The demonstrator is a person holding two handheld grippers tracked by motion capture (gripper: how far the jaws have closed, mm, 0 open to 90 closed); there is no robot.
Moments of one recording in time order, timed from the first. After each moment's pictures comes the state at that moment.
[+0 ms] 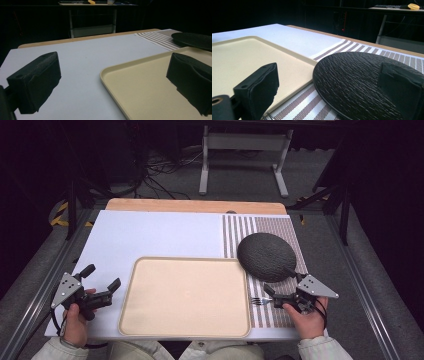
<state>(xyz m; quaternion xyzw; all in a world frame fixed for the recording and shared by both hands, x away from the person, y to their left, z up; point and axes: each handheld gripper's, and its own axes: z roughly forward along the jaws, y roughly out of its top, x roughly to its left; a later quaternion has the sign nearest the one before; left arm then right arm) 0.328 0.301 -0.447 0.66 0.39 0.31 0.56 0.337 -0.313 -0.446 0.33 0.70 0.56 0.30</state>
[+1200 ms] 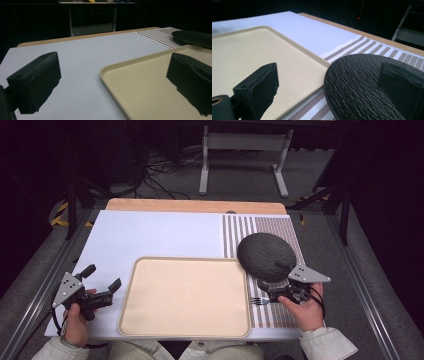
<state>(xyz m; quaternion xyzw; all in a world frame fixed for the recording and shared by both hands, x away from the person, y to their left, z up) 0.329 0.300 -0.448 0.66 0.39 0.31 0.56 0.358 -0.294 -0.419 0.30 0.76 0.52 0.25</state>
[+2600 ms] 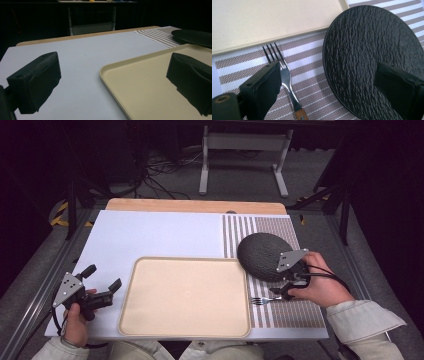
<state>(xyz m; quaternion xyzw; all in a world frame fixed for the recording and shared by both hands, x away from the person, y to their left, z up) 0.329 0.300 -0.449 0.66 0.39 0.31 0.56 0.387 -0.290 -0.364 0.15 0.95 0.22 0.17</state>
